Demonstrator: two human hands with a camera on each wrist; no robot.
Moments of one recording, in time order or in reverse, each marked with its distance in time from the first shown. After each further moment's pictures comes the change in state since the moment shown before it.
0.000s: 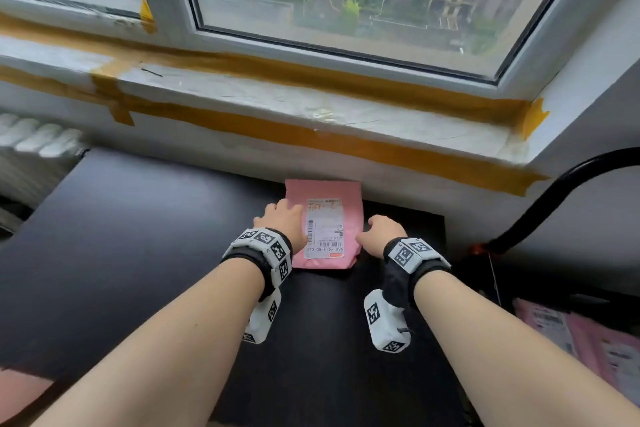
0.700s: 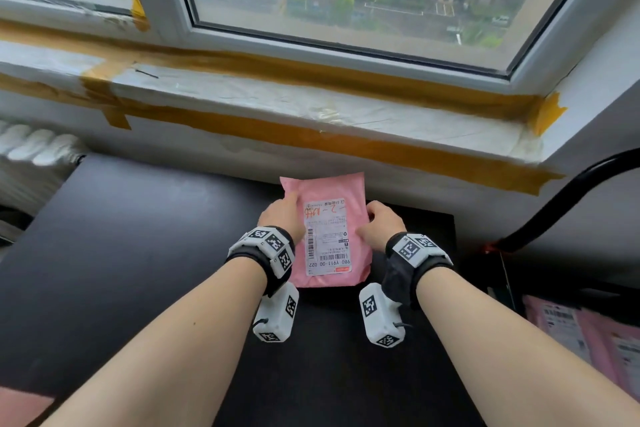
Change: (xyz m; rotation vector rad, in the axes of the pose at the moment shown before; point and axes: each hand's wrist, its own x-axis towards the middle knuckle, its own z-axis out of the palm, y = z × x) left_hand 0.028 -0.016 -0.006 -0.275 0.073 -0.028; right_hand 0.011 -0.019 -0.002 0.261 0.052 -0.037
